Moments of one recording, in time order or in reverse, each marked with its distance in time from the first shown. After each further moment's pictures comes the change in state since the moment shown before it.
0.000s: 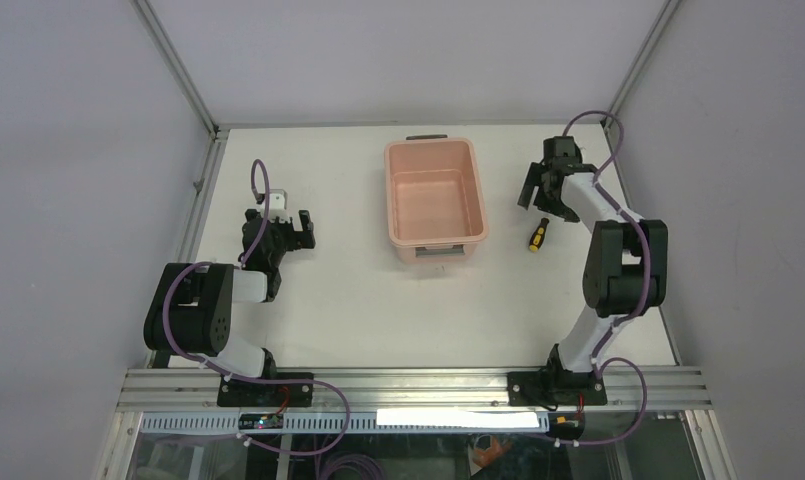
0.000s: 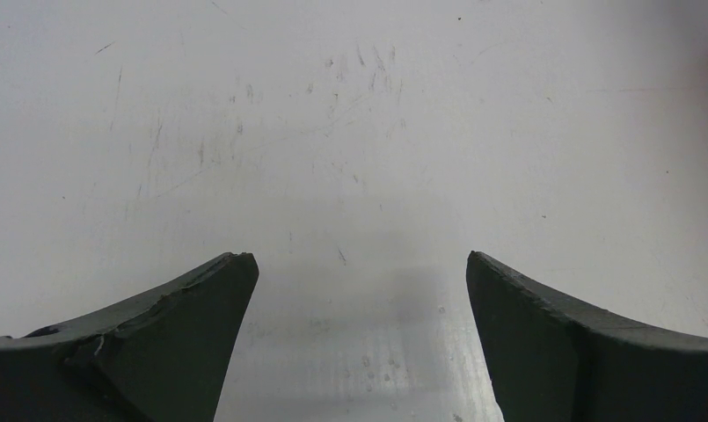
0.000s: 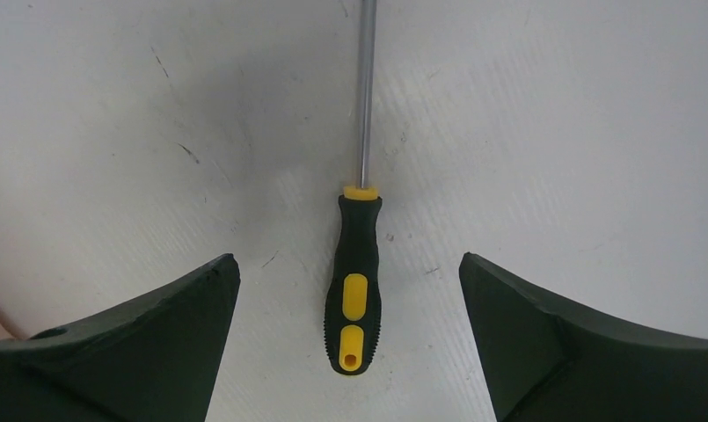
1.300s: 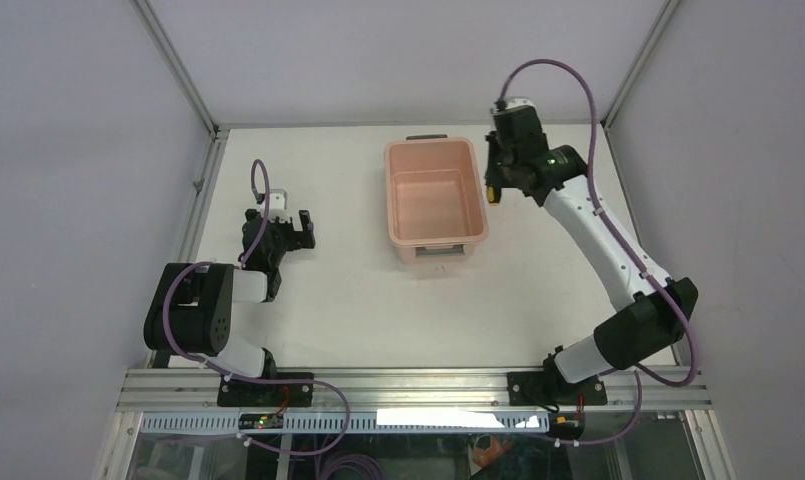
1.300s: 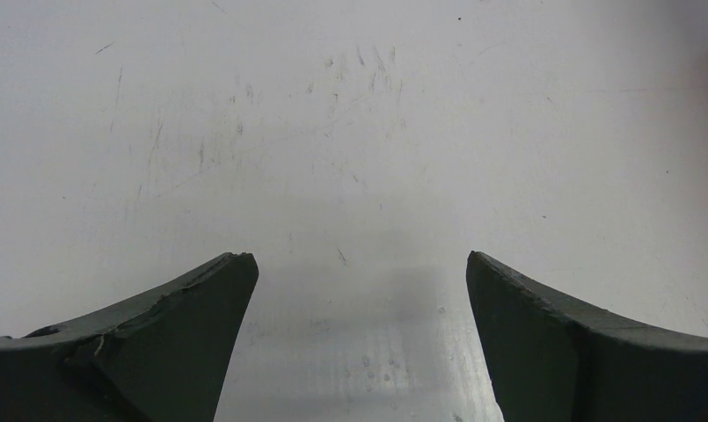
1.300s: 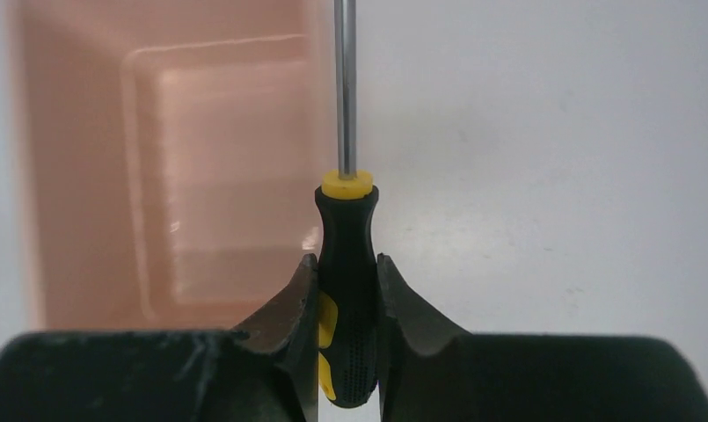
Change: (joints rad) left arm 0.000 0.000 0.000 0.000 0.000 0.000; right arm 0.315 -0.224 0.271 -0.267 -0.010 -0.026
